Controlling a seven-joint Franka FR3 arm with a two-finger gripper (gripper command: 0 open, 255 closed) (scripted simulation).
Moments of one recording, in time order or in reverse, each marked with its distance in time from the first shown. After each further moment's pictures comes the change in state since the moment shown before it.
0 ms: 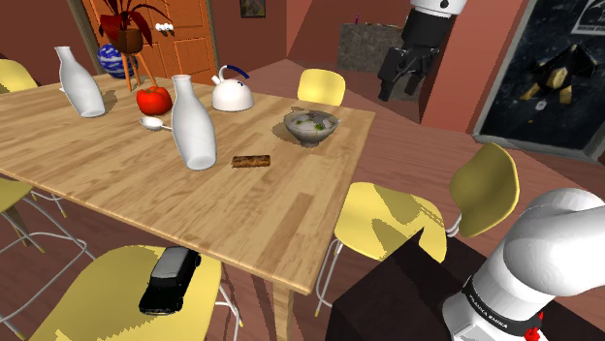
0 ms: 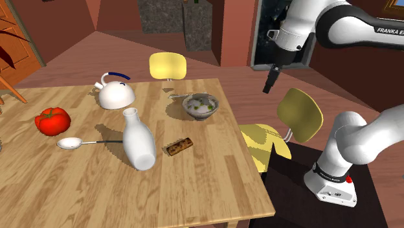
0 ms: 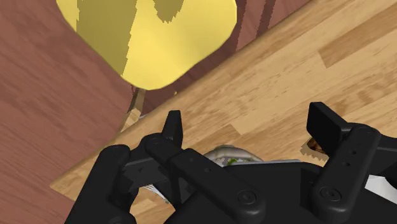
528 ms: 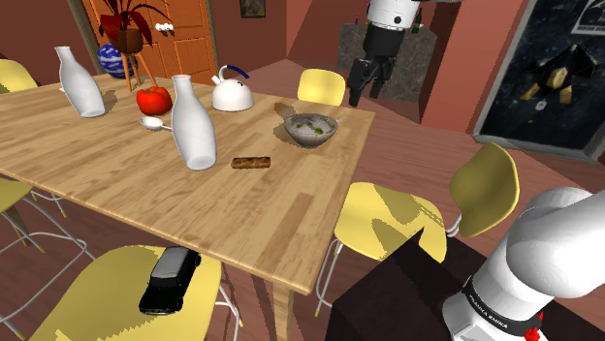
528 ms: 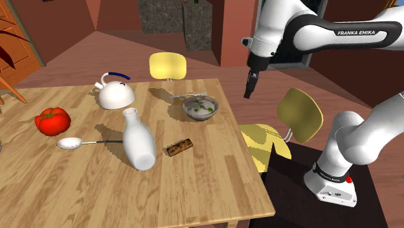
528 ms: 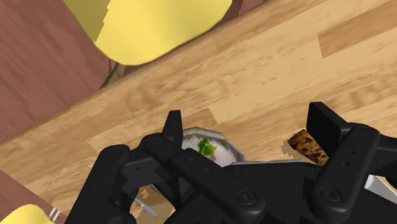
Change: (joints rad) arm 0.048 0.231 -0.005 0.094 -0.004 0.105 -0.130
